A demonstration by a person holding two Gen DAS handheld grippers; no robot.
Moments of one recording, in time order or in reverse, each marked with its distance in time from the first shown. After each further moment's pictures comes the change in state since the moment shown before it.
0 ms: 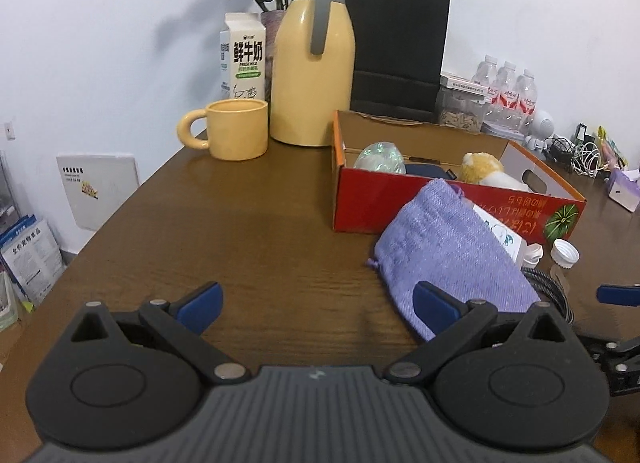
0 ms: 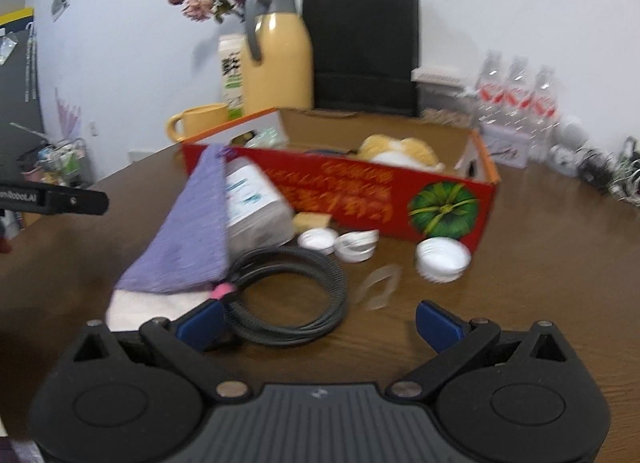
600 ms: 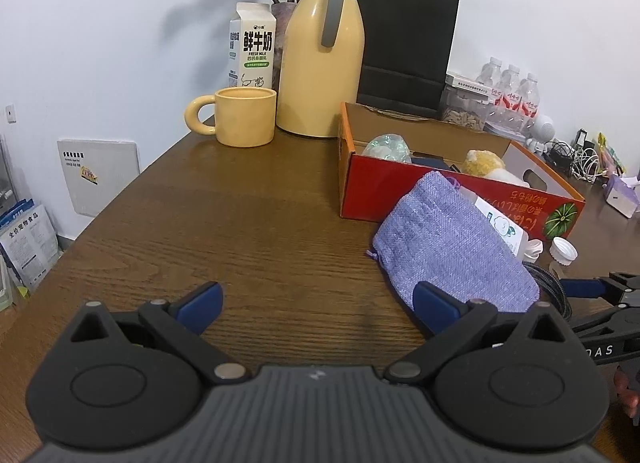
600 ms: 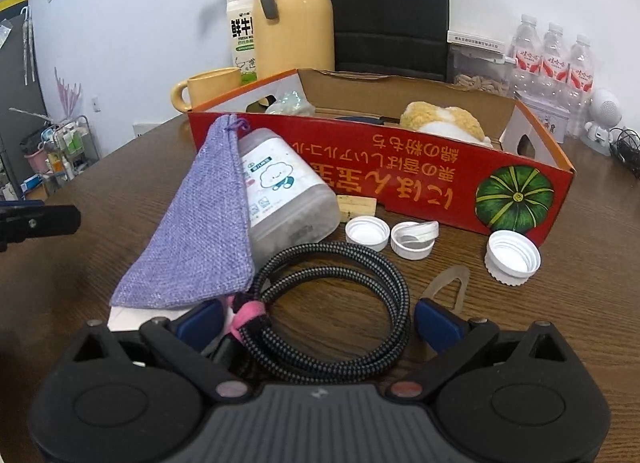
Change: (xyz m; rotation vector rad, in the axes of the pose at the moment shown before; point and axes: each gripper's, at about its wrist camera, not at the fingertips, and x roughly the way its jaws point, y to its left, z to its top) left arm -0.002 0.008 -0.009 -0.036 0.013 -0.011; right arm 0.044 0.019 0.017 0.013 0.093 0.011
